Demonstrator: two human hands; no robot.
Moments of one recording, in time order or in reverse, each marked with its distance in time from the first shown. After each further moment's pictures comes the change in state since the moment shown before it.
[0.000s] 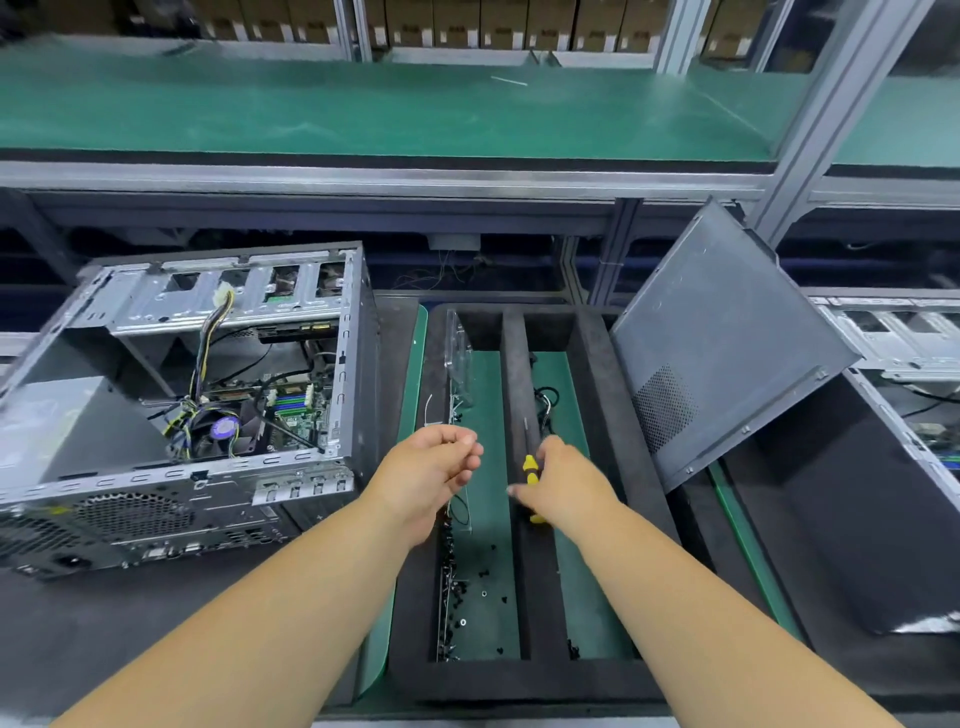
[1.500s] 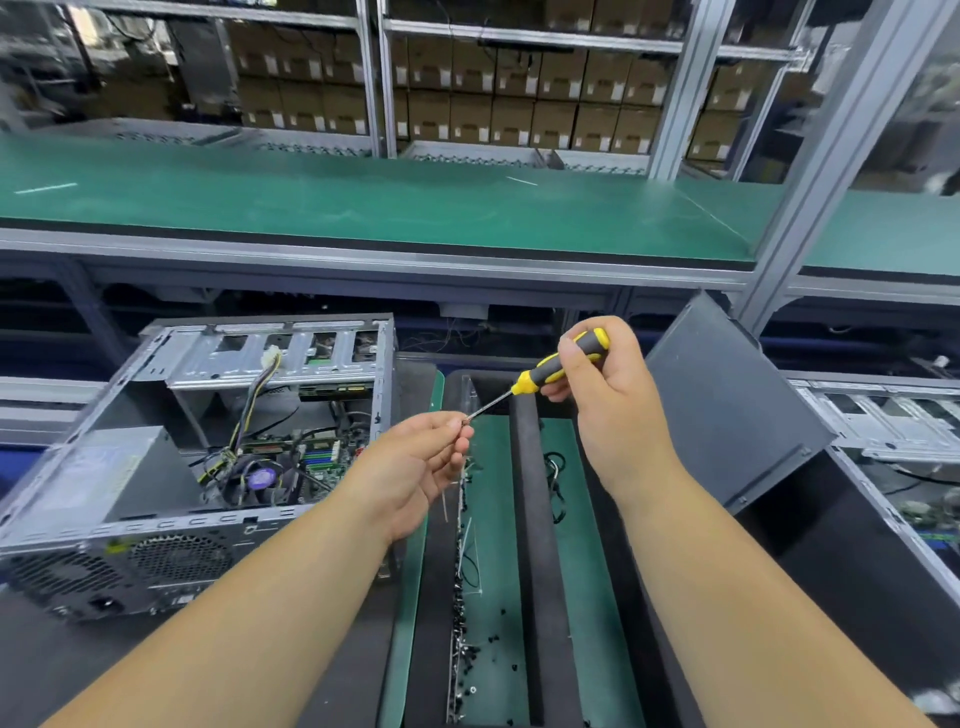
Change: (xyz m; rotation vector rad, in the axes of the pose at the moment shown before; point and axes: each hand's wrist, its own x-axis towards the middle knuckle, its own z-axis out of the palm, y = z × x) left_hand -0.032 0.090 -0.019 -0.270 -0.139 0.146; right_hand -0.073 -0.107 -0.147 0.973 0.406 -0.658
